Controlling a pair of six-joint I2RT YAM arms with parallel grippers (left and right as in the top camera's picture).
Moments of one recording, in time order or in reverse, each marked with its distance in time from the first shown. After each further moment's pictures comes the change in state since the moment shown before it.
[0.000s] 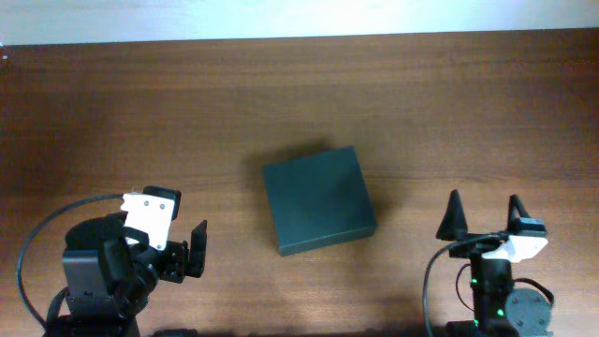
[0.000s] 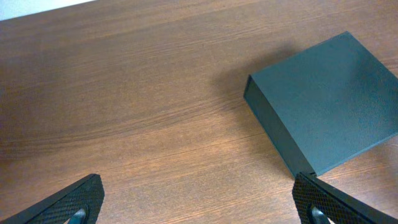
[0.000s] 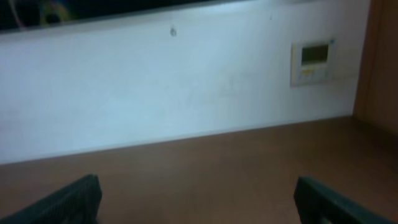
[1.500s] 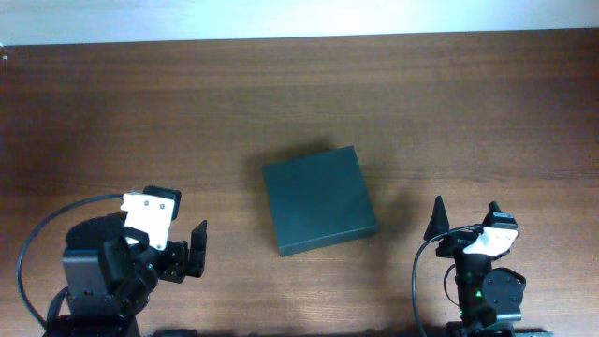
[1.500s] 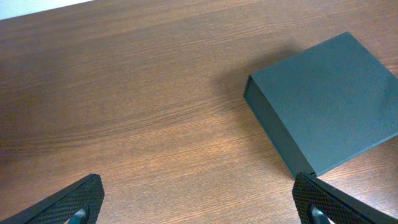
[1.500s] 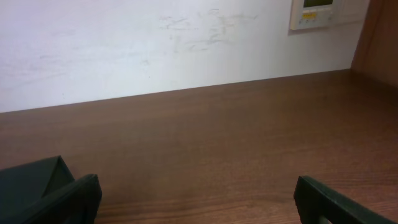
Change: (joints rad) left arm 0.000 -0.001 0.000 -0.003 -0.001 -0.002; right arm 0.000 0.000 -0.172 0.012 0.022 -0.014
